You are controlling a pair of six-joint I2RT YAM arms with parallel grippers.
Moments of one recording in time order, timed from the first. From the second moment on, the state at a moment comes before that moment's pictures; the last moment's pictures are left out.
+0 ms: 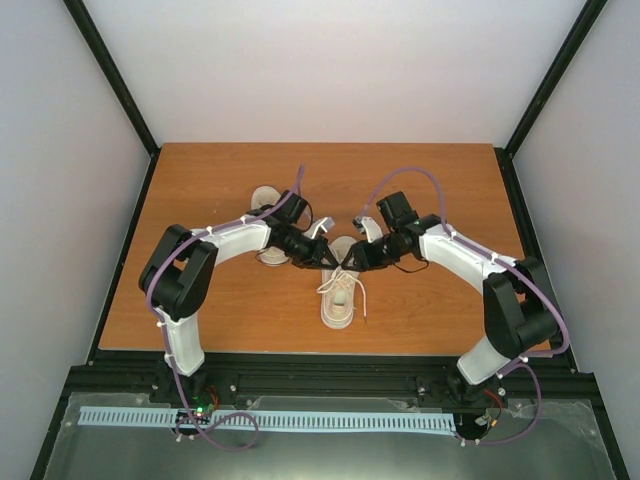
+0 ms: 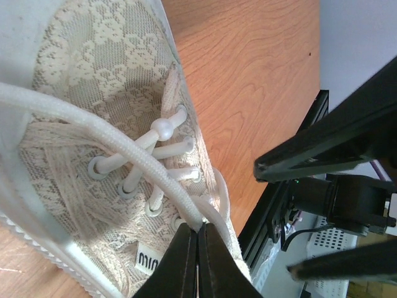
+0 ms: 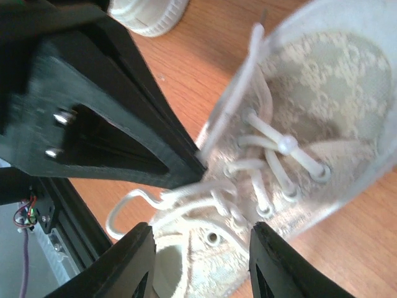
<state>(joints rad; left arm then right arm) -0.56 1.88 1.20 -0.44 0.85 -0.42 0.47 1.59 1.07 -0.59 -0.63 0.18</state>
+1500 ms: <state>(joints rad) -0.54 1.81 1.20 -0.55 0.82 -0.22 0.41 1.62 0.86 -0.50 -0.75 0.13</state>
